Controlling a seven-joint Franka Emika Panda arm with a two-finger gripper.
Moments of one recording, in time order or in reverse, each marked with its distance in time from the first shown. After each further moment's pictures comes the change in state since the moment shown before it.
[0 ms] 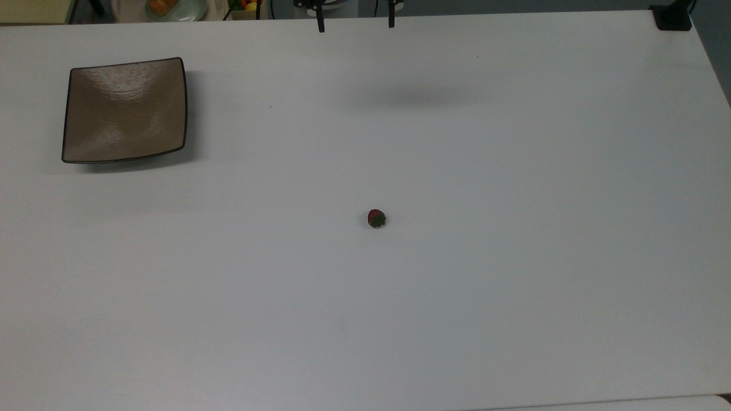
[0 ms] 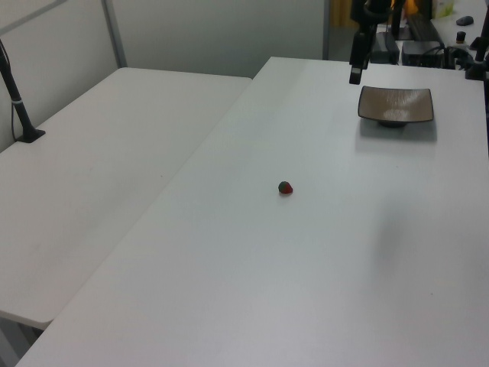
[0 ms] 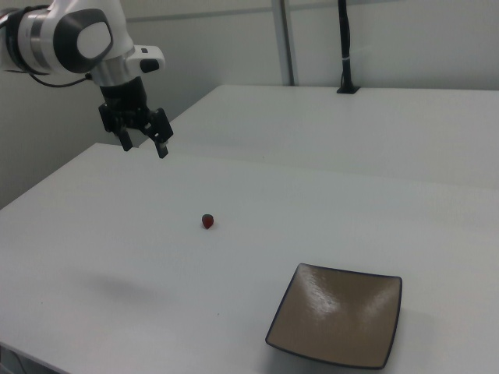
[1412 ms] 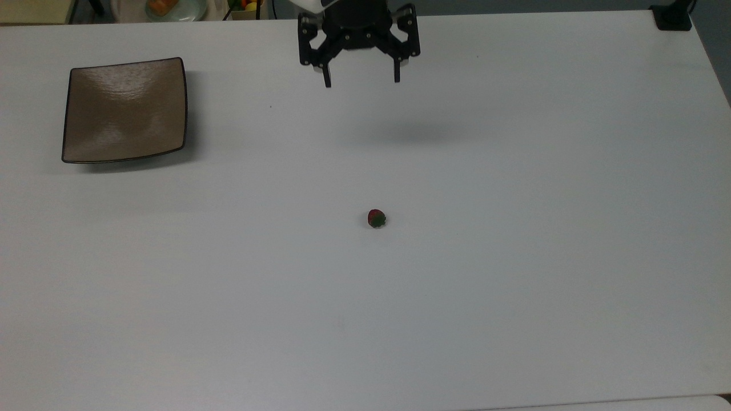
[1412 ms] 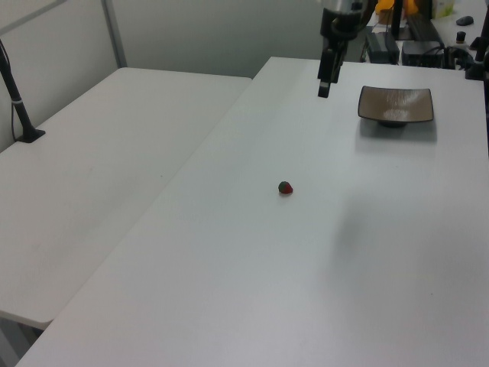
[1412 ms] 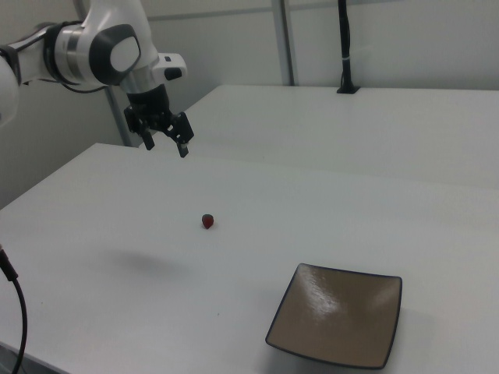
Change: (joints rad) arm 0.007 0.165 -0.007 0.102 0.011 0.107 0.000
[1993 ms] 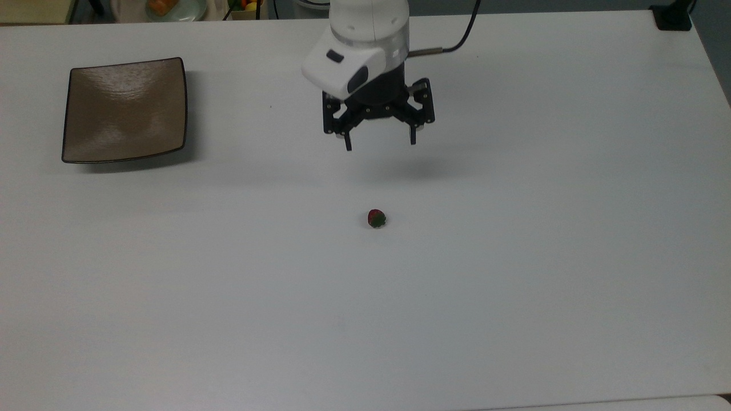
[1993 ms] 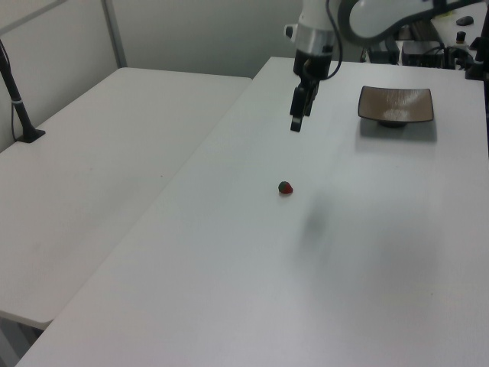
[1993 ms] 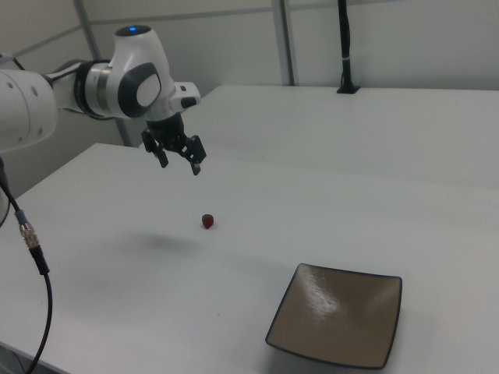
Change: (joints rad) arm 0.004 0.165 0.031 0.012 0.000 0.182 0.000
